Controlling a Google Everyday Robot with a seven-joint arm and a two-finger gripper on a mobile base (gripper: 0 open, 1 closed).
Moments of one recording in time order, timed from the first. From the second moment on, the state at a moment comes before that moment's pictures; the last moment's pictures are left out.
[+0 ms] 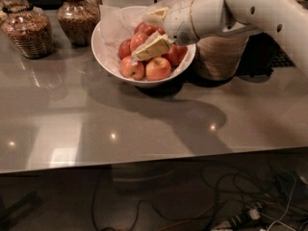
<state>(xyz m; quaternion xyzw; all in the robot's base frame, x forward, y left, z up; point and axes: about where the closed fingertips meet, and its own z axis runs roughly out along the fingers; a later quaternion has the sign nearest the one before) 0.648 0.012 0.965 -0.60 0.59 0.19 0.51</state>
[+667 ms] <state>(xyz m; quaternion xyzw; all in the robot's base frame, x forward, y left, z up) 0.662 0.017 0.945 -0.58 0.60 0.21 0.51</state>
